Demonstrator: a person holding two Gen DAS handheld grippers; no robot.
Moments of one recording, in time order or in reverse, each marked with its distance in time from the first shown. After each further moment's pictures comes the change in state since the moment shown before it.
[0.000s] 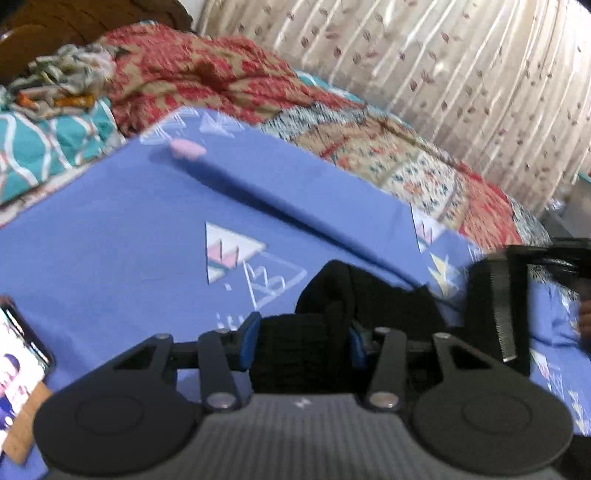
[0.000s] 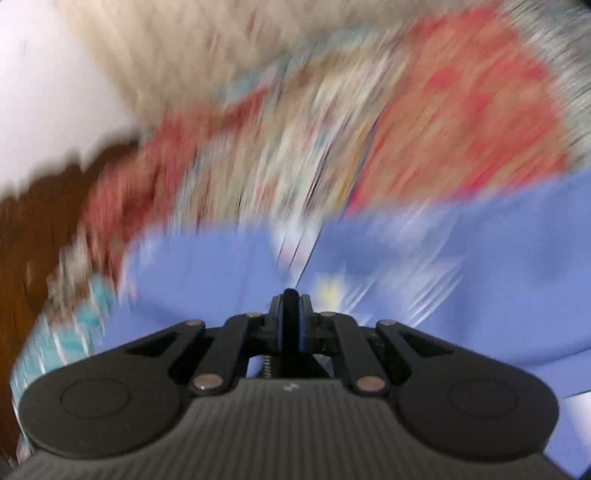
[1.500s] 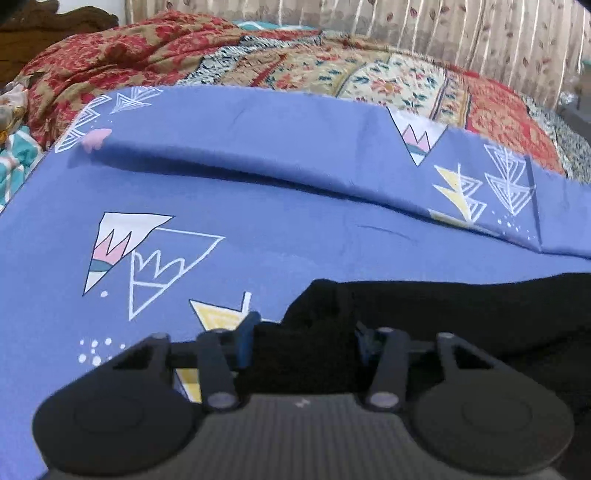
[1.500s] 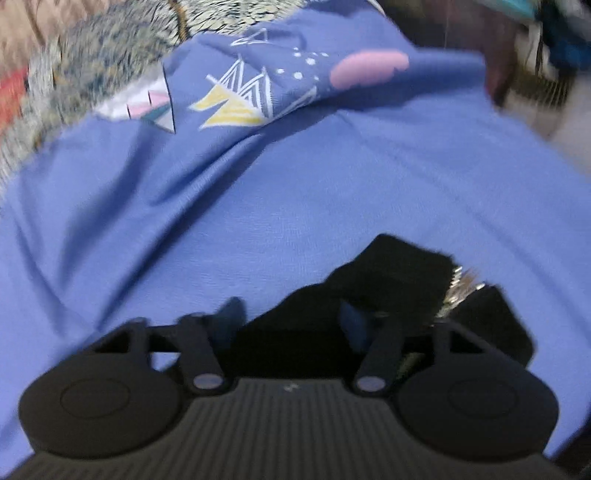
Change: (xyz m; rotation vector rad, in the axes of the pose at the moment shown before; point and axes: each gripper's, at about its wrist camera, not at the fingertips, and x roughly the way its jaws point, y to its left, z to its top) left arm 0.139 -0.089 -0.026 0.258 0.152 0.109; right arm -0.218 -0.229 -0.055 0.390 0.006 -1.035
